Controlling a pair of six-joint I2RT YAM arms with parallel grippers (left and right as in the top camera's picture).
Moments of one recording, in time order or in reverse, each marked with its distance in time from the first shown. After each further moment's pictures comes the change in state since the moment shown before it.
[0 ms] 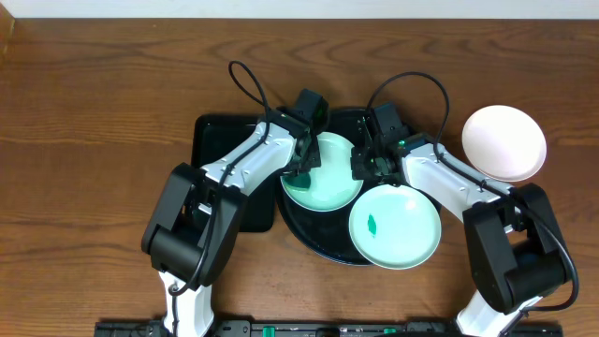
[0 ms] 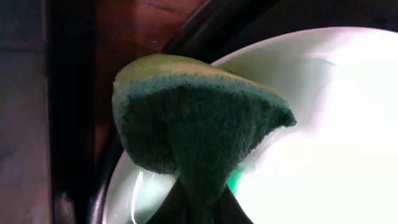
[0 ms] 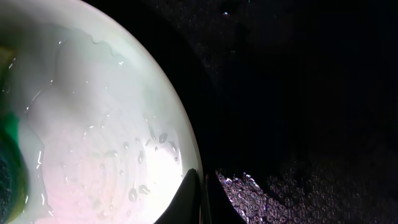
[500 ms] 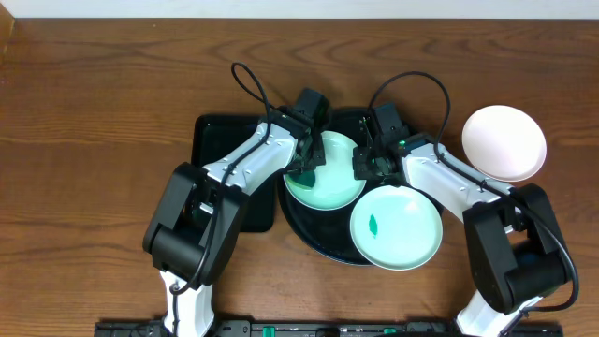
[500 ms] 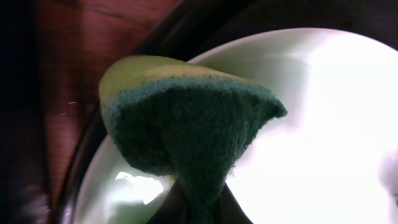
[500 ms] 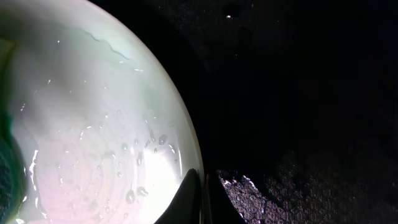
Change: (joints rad) left arm -0.005 0.006 -0.002 0.062 0.080 0.000; right arm 0.000 0.000 0.000 -0.005 0.034 0.000
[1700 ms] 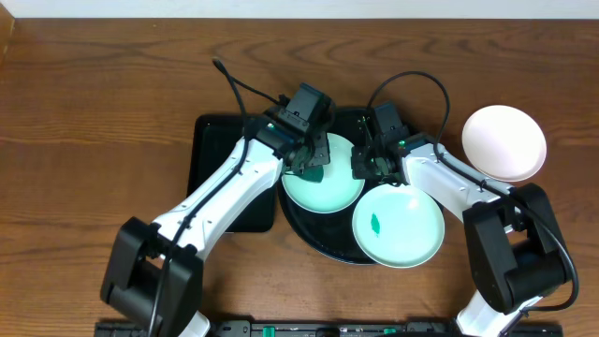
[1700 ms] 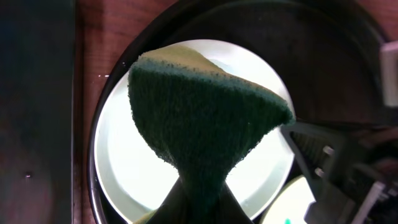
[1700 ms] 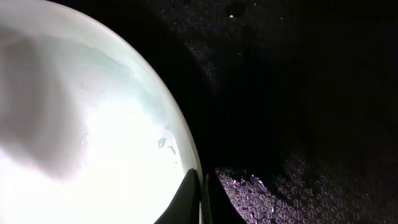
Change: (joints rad) left arm -0.046 -0.283 -0.026 -0.090 -0.049 -0.016; right arm 0.000 0.000 0.000 0.013 -0.028 0.000
